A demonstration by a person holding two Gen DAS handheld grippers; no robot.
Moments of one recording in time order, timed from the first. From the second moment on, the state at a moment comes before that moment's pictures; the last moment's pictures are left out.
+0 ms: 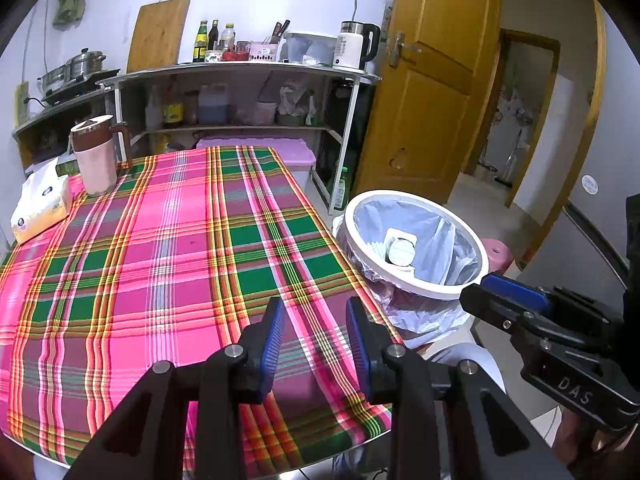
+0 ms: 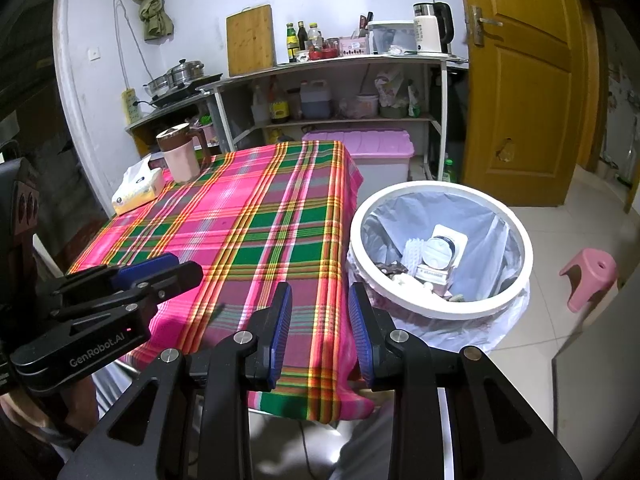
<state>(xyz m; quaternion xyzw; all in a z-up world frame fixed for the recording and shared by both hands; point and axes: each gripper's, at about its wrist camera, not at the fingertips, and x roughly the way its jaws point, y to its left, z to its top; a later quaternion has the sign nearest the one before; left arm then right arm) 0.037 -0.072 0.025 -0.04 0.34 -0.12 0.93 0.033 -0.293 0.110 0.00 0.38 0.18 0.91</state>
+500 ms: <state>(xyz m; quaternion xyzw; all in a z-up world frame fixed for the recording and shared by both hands) 0.038 -0.071 0.017 -0.04 0.35 -0.11 0.93 0.033 -0.291 0.108 0.00 0.38 0.18 0.91</state>
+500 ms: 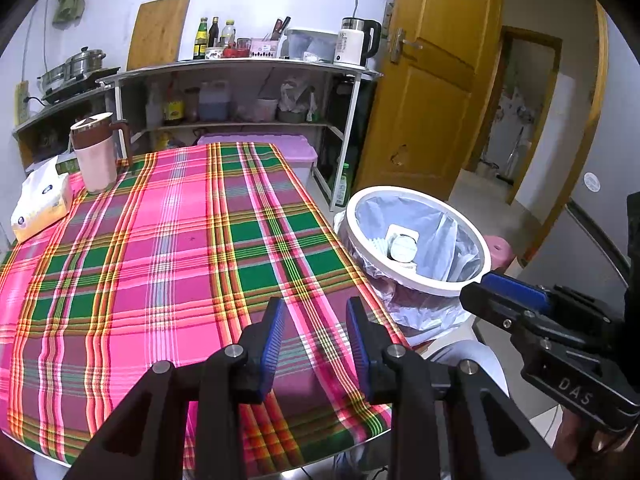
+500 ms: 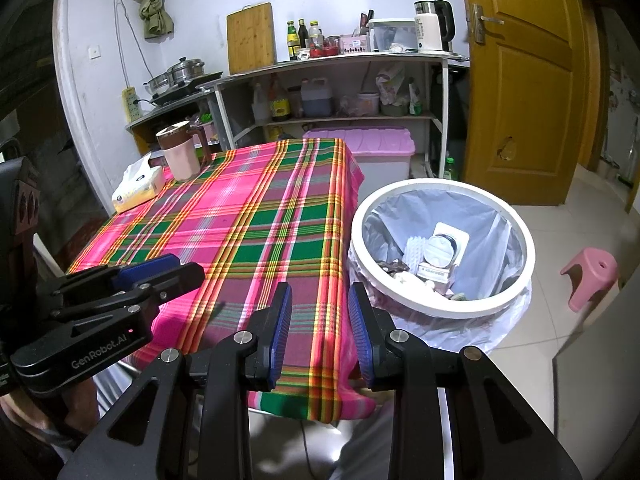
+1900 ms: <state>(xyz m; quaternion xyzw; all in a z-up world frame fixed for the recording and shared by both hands) 0.036 -0.072 0.014 -0.04 0.35 -0.12 0.93 0.034 -0.292 0.106 0.00 0.38 0.18 0.91</state>
